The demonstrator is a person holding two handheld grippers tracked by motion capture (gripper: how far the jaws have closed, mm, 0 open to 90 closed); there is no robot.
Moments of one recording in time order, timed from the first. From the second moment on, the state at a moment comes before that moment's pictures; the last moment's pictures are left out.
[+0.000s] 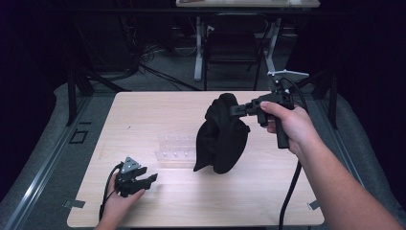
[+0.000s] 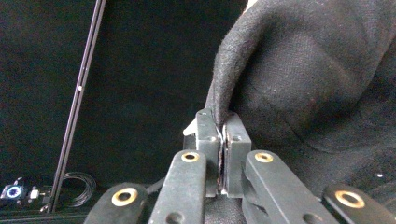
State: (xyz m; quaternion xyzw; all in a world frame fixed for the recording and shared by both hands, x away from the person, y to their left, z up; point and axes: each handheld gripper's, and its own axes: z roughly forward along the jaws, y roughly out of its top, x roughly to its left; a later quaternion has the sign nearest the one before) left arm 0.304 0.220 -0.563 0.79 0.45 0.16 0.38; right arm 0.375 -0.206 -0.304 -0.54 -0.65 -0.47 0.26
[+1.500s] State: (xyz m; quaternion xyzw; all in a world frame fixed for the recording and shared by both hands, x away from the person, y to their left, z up) left arm 0.300 0.205 -0.548 0.79 0.42 0.16 0.41; right arm 0.420 -0.195 -0.324 -0.56 -0.63 -0.48 0.25
